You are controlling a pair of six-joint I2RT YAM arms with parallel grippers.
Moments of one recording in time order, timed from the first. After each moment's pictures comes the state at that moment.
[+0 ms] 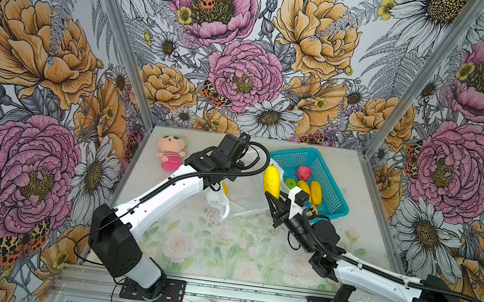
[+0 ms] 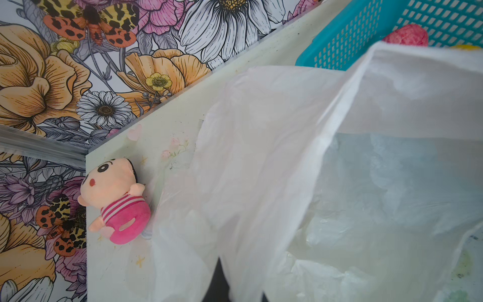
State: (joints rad) left arm -0.63 1.51 1.47 -0.77 -0.39 0.05; right arm 0.88 1.03 0.41 0.83 0.14 0.07
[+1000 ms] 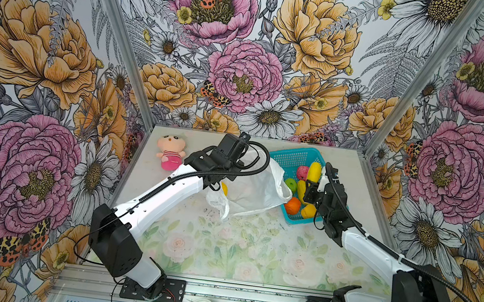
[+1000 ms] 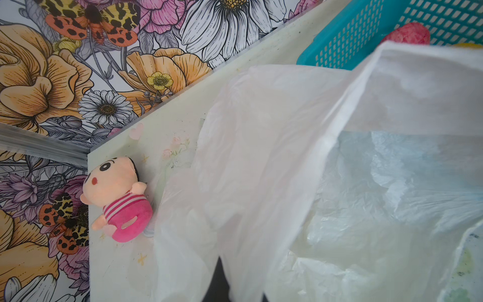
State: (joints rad) left arm -0.63 1.51 1.47 -0.78 -0.39 0.05; right arm 0.30 1.36 0.65 0.25 0.08 0.37
